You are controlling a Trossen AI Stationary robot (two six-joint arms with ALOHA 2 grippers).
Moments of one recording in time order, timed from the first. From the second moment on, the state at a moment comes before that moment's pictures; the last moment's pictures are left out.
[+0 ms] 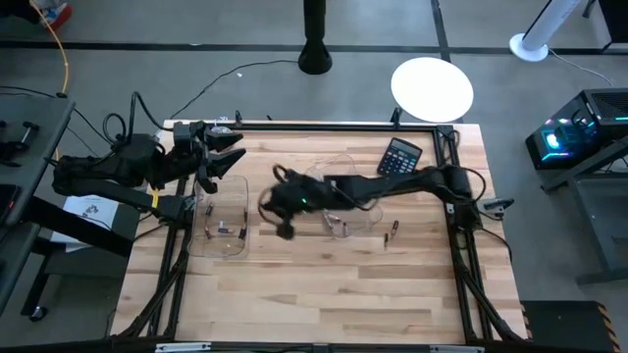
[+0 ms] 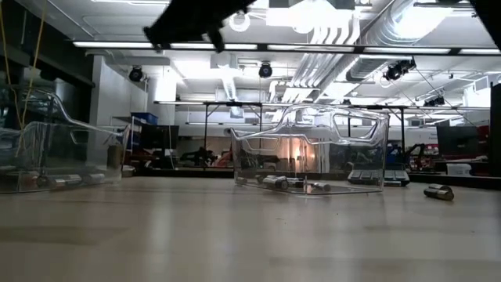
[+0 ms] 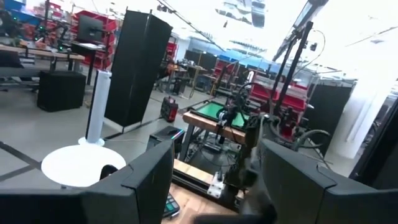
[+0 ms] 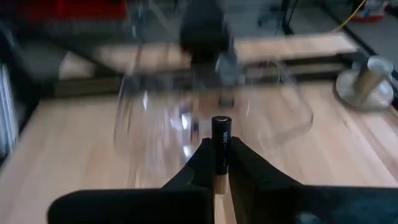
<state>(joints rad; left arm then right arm) -0.11 0.74 0.97 -0.09 -0.45 -0.22 0.07 2.07 1.81 -0.22 0.09 0.09</state>
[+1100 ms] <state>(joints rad) -0.11 0.74 0.97 -0.11 -0.48 -0.21 0.19 1.82 1.57 -1.02 -0.02 0.30</state>
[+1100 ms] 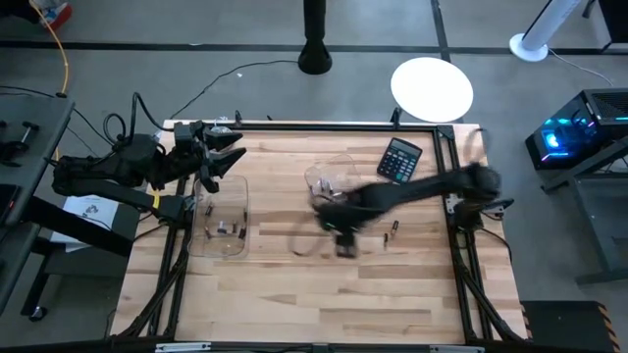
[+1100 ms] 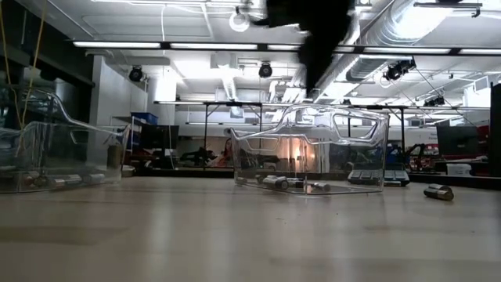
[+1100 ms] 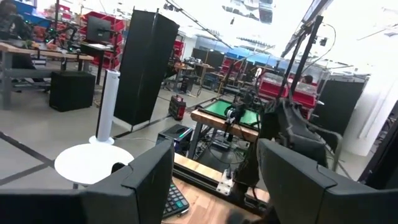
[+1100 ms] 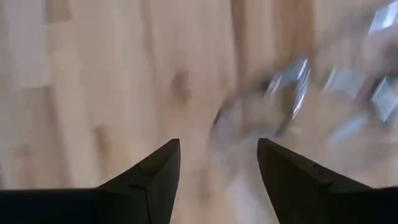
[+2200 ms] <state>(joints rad) -0.11 0.74 0.97 -0.12 -0.54 -0.21 0.20 1.37 0.64 -0.75 0.20 1.75</state>
